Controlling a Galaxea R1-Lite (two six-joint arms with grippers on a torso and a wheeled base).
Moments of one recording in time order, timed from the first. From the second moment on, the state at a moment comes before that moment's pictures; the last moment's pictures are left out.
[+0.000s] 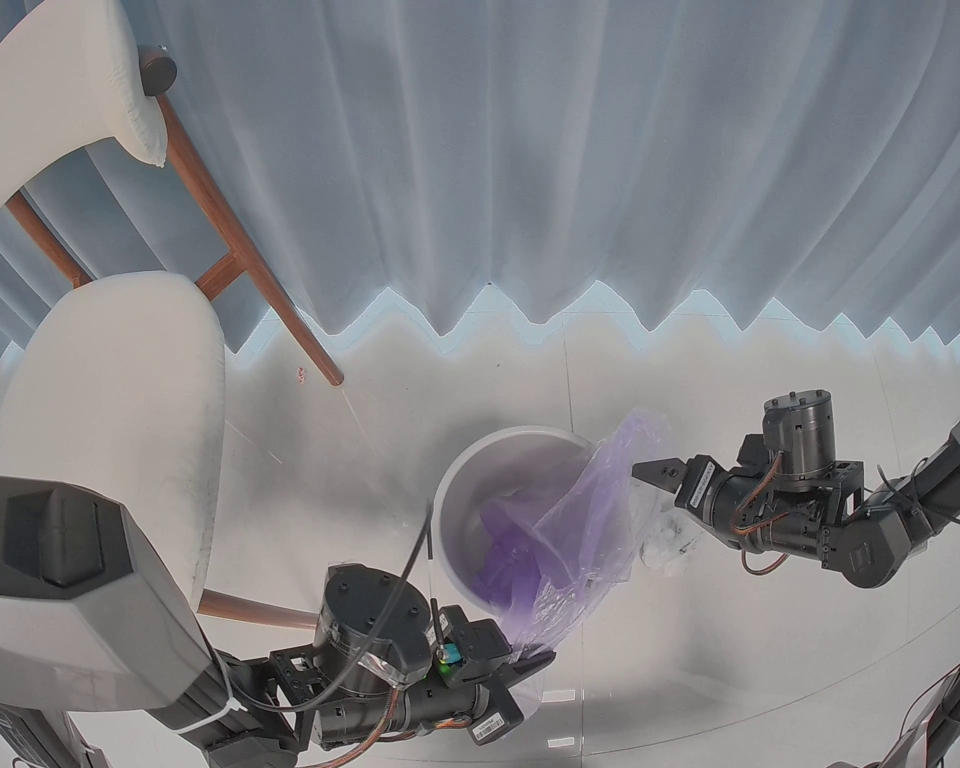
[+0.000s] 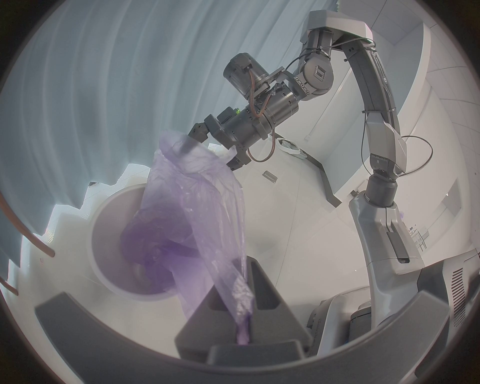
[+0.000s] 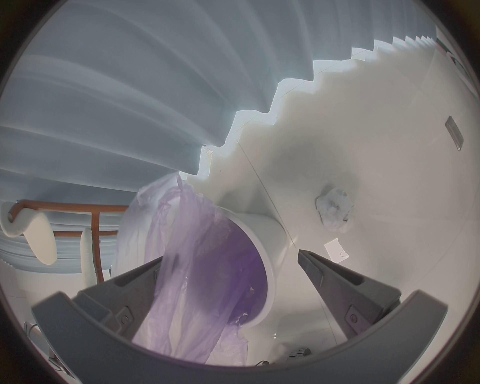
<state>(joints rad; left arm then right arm) -0.89 2.00 -0.46 -1.11 -0.16 0.23 0.43 1.84 -0.70 -0.60 0.04 0.79</state>
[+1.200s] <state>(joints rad) -0.89 1.93 -0.41 -1.14 -0.09 0.14 0.48 1.89 -0.72 -0.81 -0.05 0.70</state>
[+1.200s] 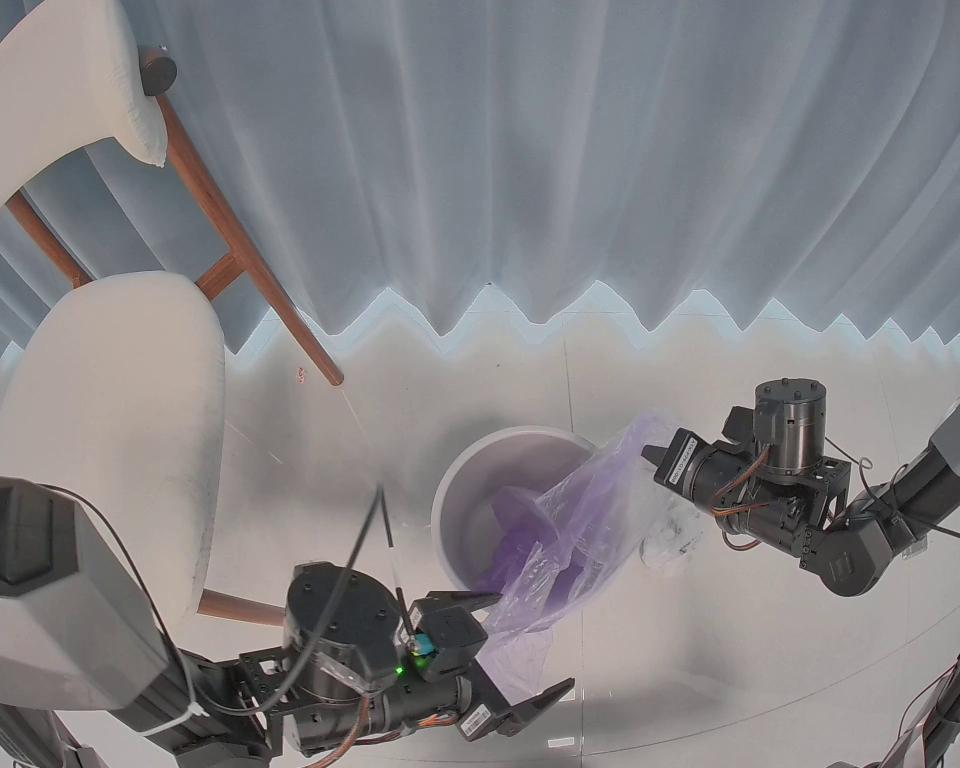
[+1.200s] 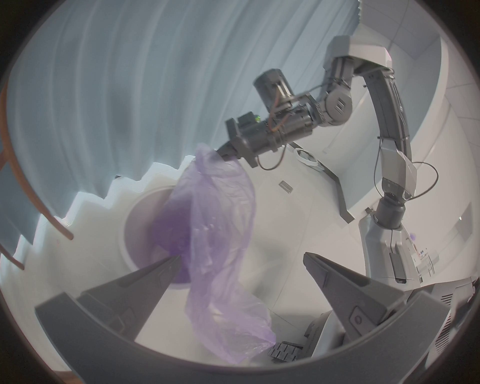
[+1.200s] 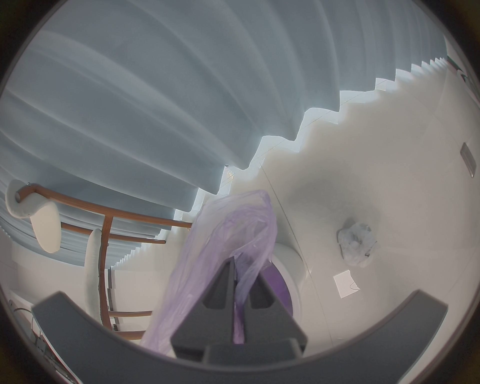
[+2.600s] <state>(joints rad) -0.62 1.93 -0.31 -1.11 -0.14 0.13 0.46 1.79 -0.68 -0.81 0.00 0.70</state>
